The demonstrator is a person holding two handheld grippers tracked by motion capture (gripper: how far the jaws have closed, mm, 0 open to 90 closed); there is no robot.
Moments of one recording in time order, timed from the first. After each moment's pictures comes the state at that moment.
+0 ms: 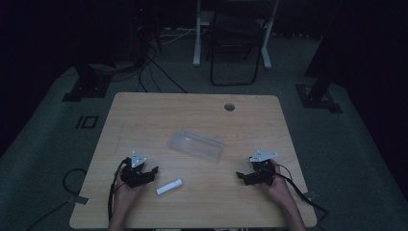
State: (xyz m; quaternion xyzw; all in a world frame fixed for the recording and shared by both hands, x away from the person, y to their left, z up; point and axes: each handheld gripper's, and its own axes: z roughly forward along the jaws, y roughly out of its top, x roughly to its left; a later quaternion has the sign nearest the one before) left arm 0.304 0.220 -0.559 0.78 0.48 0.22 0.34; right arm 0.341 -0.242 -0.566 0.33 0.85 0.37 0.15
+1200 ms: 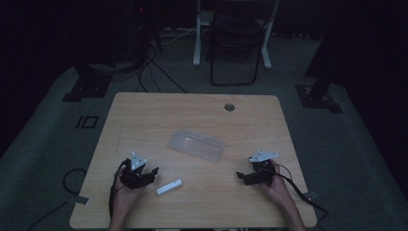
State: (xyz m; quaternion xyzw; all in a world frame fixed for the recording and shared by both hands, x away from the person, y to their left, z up) left arm 0.291 0.214 -0.544 0.78 0.48 0.23 0.34; right arm 0.340 -0.242 -0.566 0.33 0.85 0.37 0.15
